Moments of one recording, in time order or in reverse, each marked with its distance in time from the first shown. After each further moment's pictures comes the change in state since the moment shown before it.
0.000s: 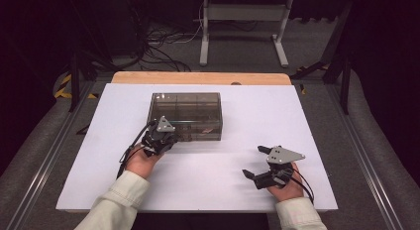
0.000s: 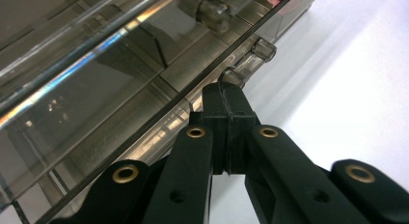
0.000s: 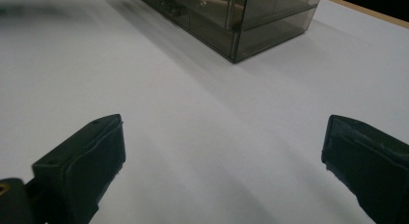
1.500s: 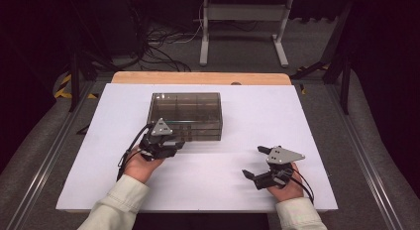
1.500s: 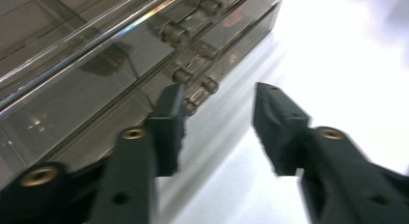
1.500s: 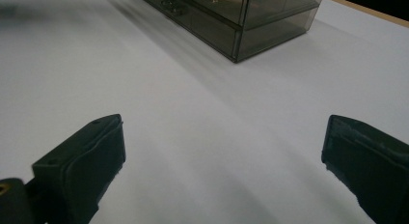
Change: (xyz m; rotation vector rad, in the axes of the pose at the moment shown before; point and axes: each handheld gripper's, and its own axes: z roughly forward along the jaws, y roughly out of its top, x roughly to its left) left arm -0.010 -0.005 -0.021 -0.094 -0.087 0.019; right arm 0.001 0.000 0.000 0.000 0.005 -0.001
